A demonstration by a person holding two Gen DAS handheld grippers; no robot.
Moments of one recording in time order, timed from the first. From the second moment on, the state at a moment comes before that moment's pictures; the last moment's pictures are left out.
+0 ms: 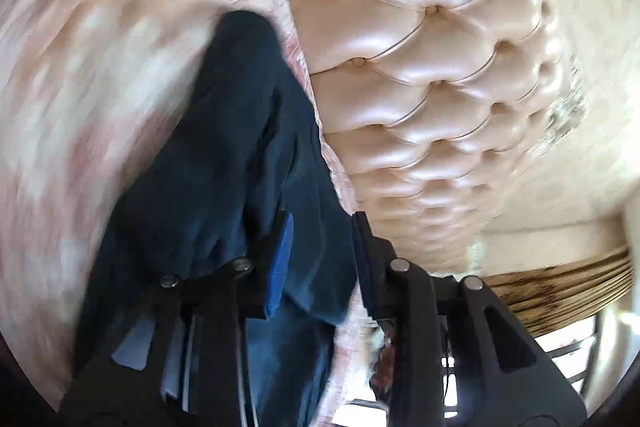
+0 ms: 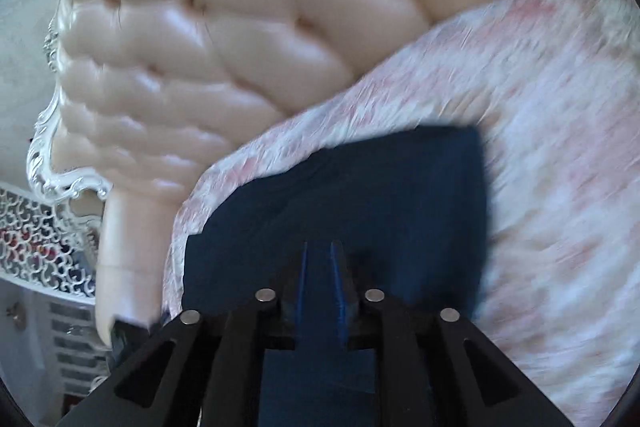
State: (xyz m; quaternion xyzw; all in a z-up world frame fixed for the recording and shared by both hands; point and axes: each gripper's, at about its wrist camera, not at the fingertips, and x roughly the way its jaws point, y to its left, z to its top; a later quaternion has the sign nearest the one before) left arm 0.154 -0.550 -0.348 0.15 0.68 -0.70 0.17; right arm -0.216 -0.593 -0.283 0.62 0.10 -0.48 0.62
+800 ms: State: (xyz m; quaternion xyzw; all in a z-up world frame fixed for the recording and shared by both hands) left arm 0.392 -0.362 -0.263 0.12 0.65 -0.71 0.24; right arm -0.212 -0.285 -0.219 0.50 0.14 -0.59 0.63
